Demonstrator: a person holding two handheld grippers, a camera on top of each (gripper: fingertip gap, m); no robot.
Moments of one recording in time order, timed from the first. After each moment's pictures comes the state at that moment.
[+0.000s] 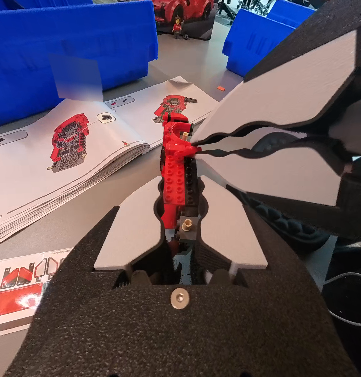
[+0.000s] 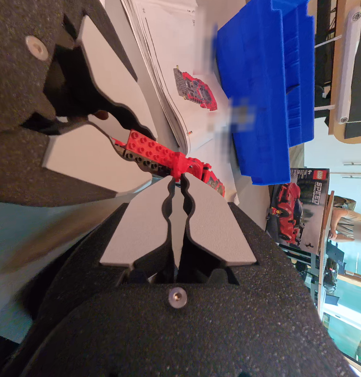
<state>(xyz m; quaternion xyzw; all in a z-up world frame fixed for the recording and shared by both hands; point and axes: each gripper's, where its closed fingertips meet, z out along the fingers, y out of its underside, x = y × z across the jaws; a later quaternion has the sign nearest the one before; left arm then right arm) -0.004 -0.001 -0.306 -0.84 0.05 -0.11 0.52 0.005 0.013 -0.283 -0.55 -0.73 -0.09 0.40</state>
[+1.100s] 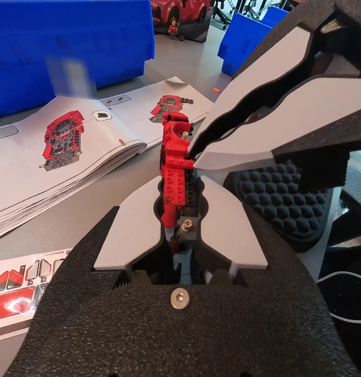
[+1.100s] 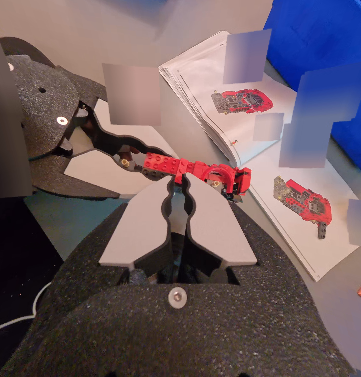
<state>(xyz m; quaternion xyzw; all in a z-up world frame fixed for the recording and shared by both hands) -0.002 -0.001 -0.307 -0.84 0.05 -0.13 0.52 -0.001 -0.003 -0.285 -0.66 -0.66 0.23 0.27</state>
